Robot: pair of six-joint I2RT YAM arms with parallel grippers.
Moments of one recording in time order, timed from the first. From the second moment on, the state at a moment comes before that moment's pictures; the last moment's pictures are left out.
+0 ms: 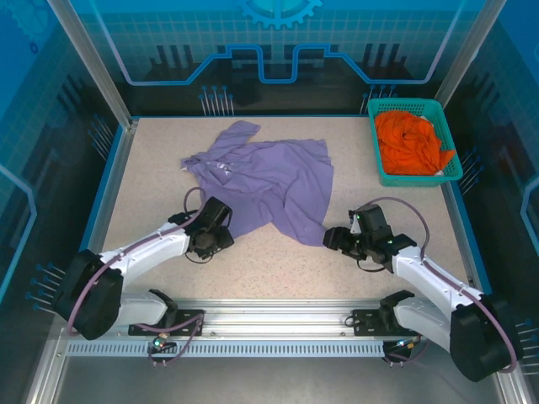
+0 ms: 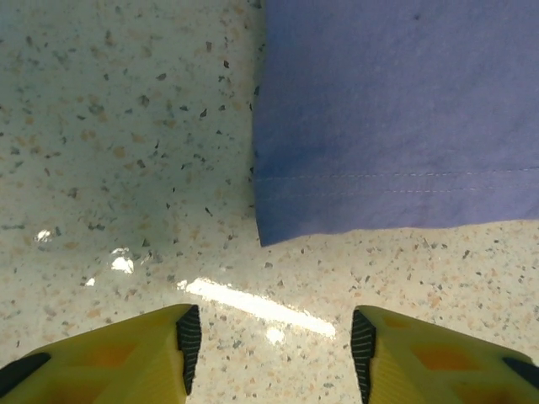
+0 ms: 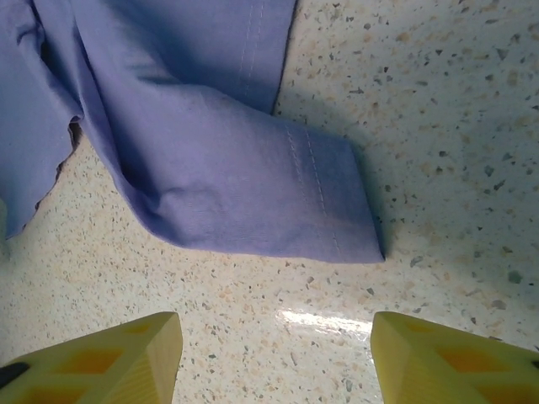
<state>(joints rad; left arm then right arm) -0.52 1.30 0.68 -0.65 -0.08 -1.06 0.35 1.01 0.44 -0.38 -0.30 0.70</state>
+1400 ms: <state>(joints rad) -0.42 1.41 0.70 -0.53 -0.11 -0.93 0.35 1.32 0.55 -0.43 -0.21 0.72</state>
